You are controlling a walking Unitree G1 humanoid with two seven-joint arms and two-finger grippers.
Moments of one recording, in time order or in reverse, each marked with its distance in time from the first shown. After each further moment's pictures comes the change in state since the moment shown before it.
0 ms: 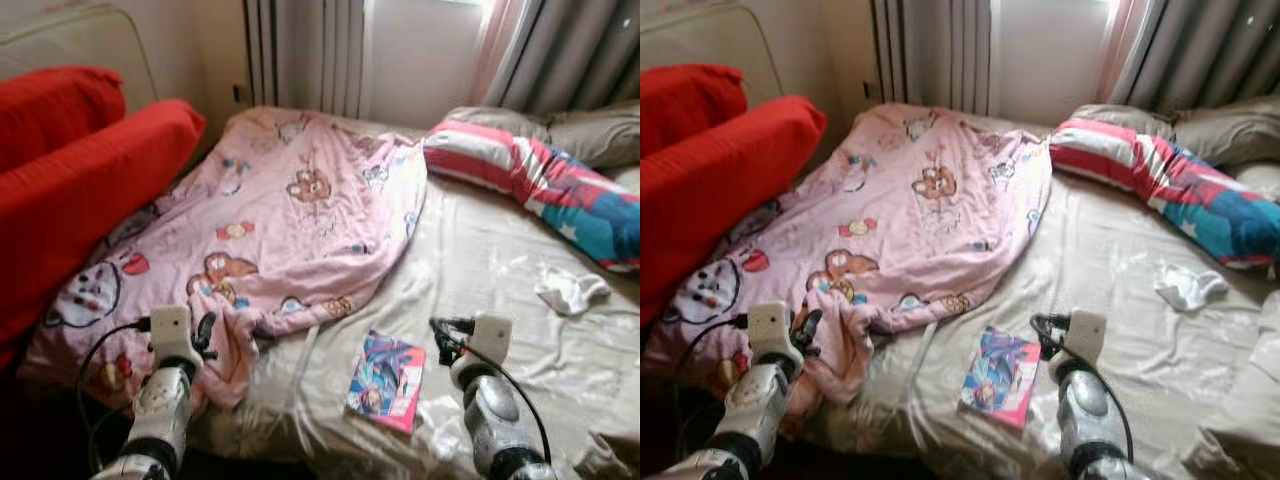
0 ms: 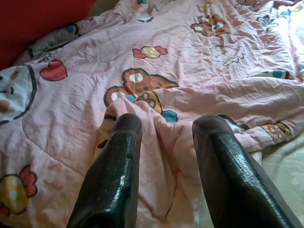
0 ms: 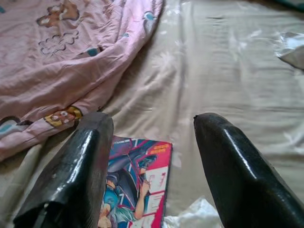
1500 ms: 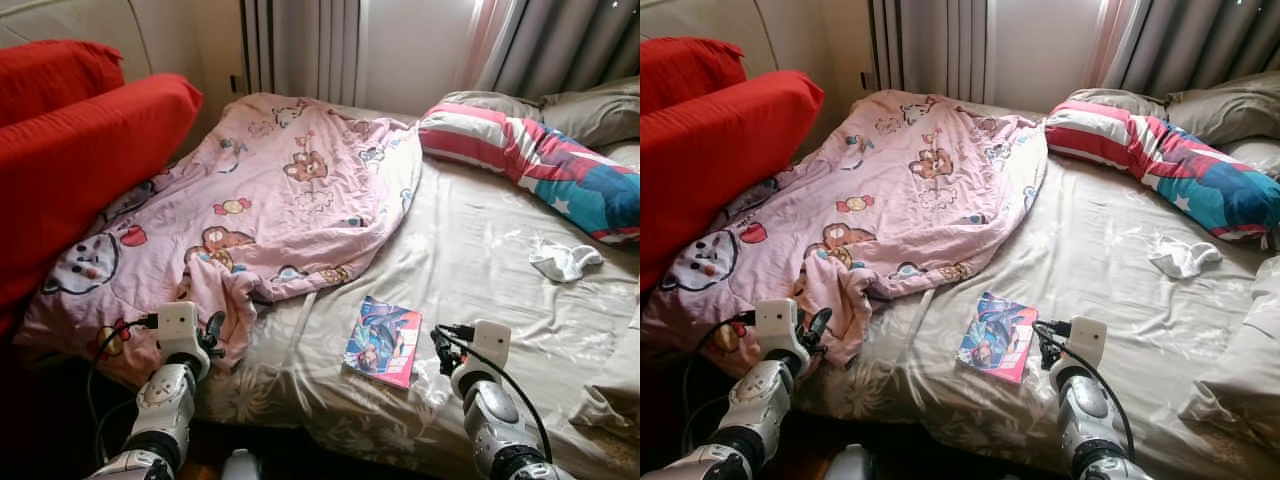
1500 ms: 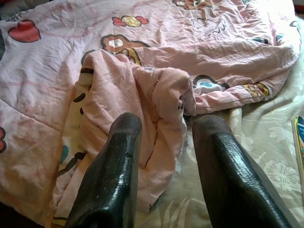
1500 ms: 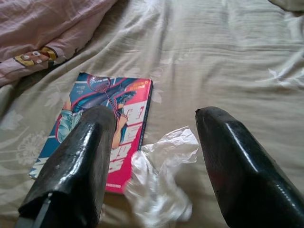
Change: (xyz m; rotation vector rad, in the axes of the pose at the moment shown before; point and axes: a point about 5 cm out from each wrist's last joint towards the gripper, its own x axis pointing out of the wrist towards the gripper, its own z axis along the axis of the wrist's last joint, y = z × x) left arm 0.003 -0.008 0.000 -0.014 0.028 -0.059; right arm 0.000 -0.002 -0.008 -0.010 0.086 -0.026
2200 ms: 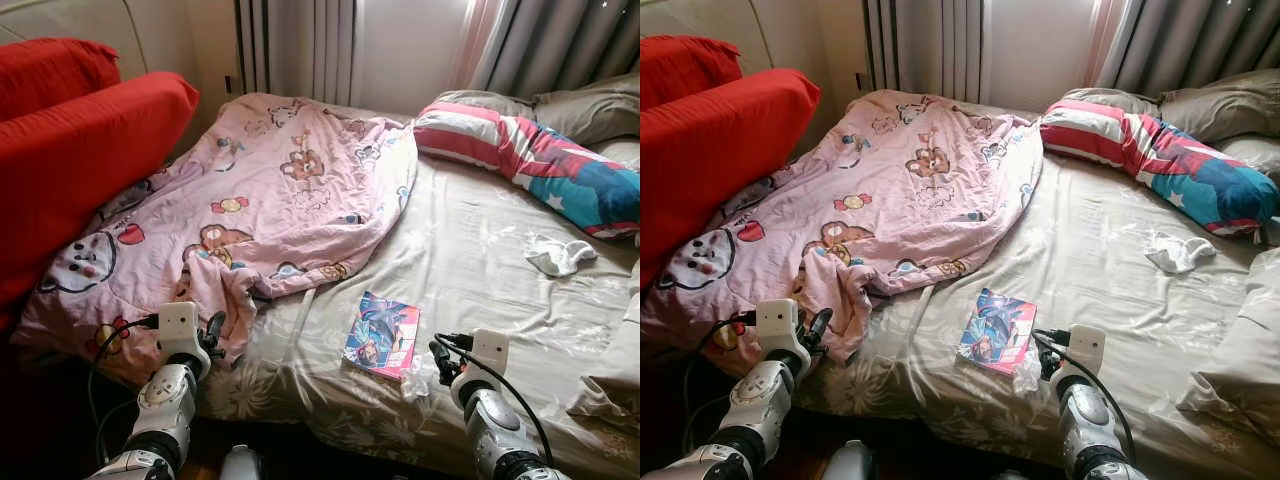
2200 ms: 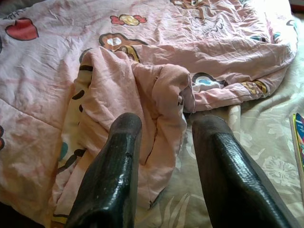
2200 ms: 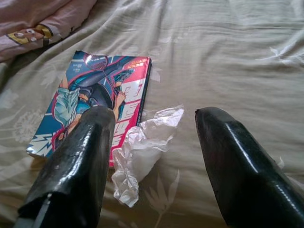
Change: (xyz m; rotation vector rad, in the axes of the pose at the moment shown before) left arm 0.000 -0.001 0.000 -0.003 0.001 0.001; right arm -0.002 -0.002 -0.010 -0.012 0.059 0.009
